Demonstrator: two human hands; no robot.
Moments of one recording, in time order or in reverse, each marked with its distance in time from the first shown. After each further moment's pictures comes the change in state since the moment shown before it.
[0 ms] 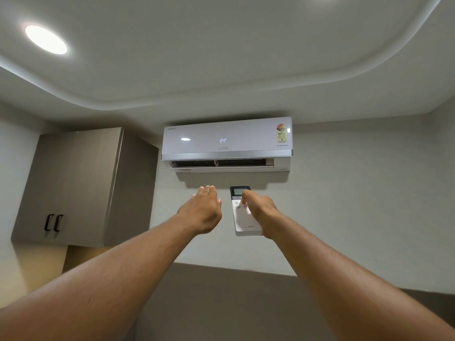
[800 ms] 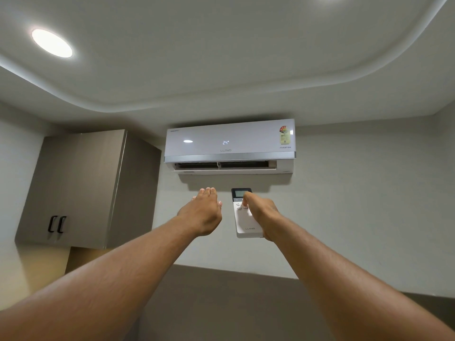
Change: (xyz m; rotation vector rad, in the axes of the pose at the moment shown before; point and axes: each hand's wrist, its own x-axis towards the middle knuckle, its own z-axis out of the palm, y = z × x) left_hand 0.000 -0.012 -0.002 0.004 -0.013 -0.005; right_hand 0.001 -0.001 0.009 0.014 -0.014 -0.010
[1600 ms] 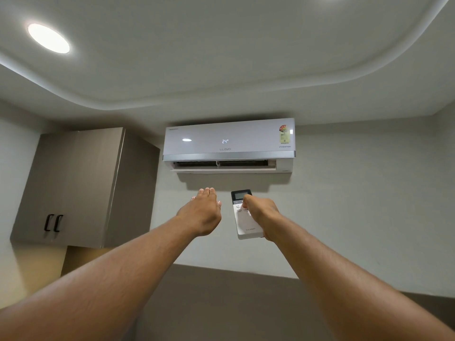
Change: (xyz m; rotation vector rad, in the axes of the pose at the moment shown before) left_hand 0.002 -0.004 0.004 0.001 -0.009 0.001; right_hand 0.007 0.005 0.002 -0.059 0.034 -0.005
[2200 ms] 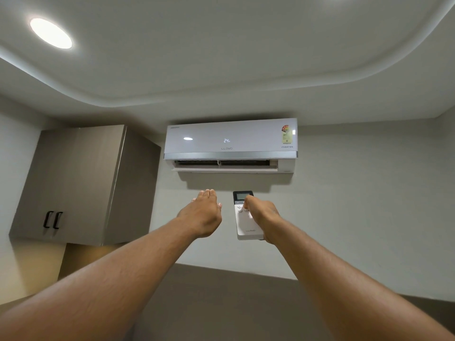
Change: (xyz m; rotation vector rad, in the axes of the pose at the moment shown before) left_hand 0.002 -0.008 0.007 -0.028 -0.005 -0.006; right_hand 0.008 0.006 0.009 0.009 -0.015 0.003
